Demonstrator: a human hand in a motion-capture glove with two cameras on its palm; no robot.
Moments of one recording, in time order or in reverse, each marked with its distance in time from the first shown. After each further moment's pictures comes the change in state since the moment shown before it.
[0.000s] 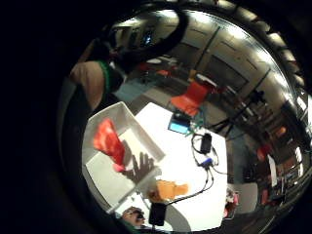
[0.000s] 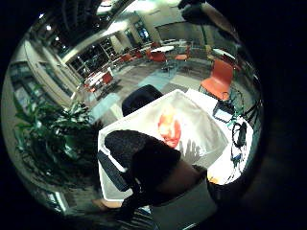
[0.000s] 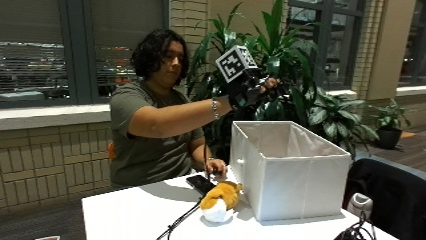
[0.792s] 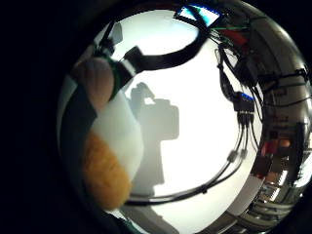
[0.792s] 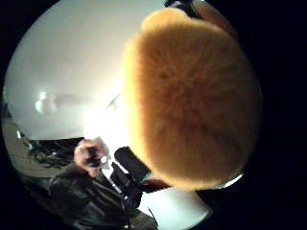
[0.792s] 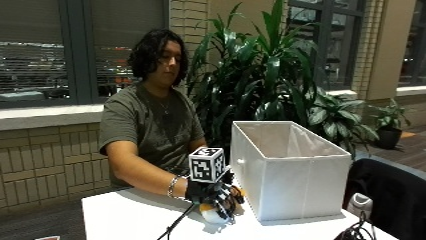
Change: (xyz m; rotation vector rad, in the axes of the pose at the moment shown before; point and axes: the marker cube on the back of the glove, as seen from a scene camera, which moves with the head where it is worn) arm 0.121 0.240 0.223 -0.496 -0.070 -0.057
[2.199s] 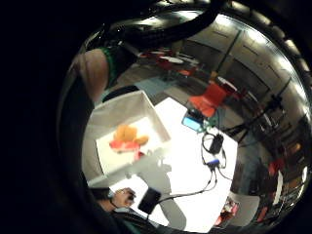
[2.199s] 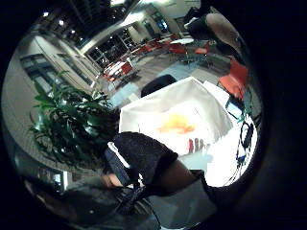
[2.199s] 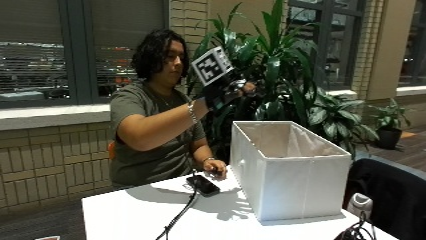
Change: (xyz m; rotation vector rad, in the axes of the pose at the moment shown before) arm -0.099 -0.042 -0.302 0.451 -0.075 -0.258
